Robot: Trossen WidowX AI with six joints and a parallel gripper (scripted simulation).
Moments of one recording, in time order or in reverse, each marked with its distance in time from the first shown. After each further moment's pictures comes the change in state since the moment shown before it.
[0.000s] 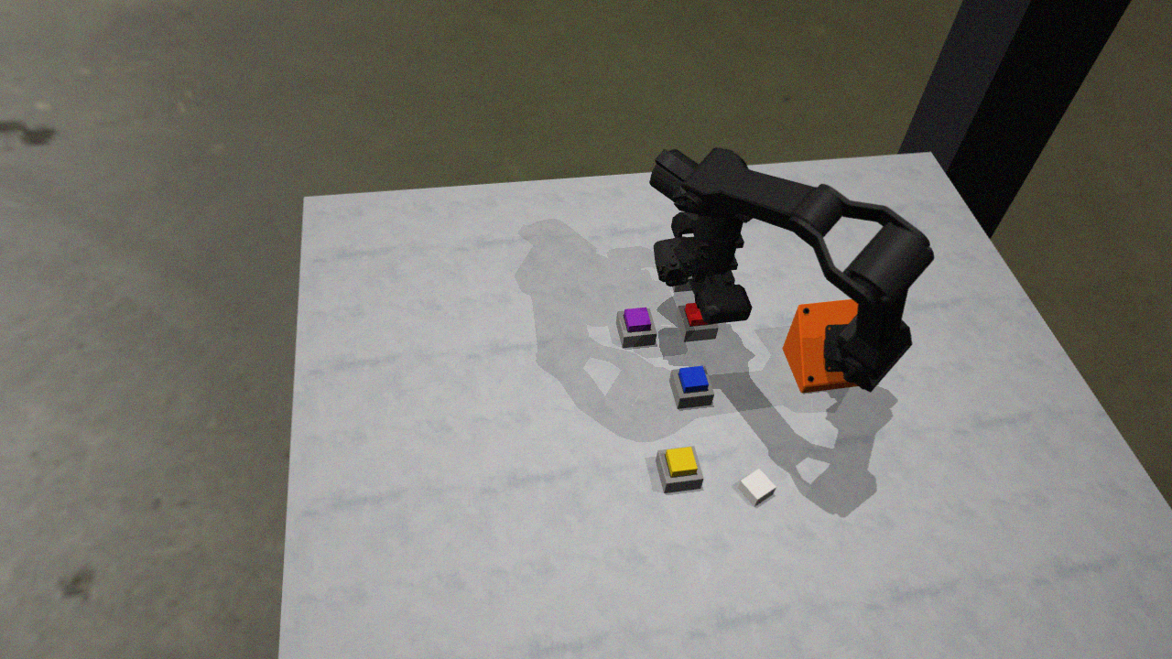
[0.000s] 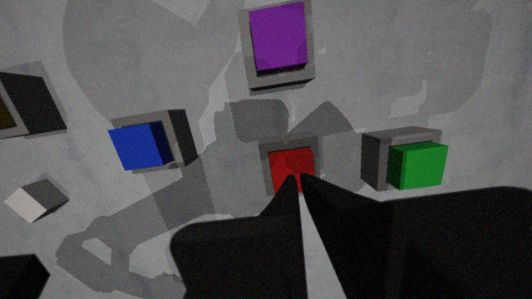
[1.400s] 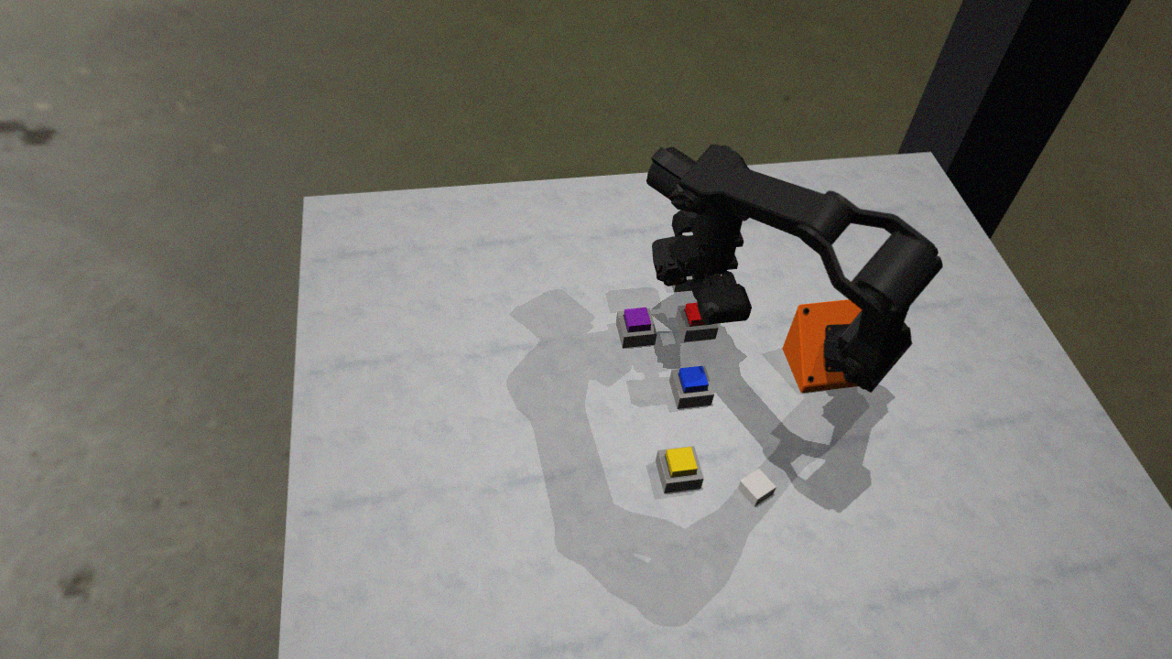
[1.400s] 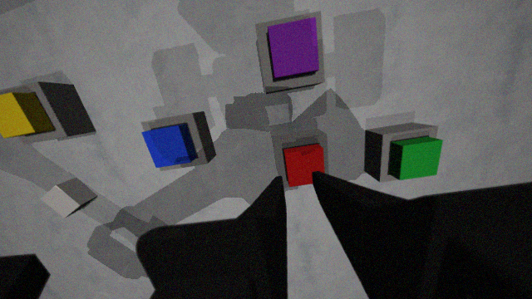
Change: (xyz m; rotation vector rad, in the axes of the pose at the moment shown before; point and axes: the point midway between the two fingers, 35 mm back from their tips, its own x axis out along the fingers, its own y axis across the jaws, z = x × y) arm -0.017 0.013 0.006 0.017 0.020 -0.003
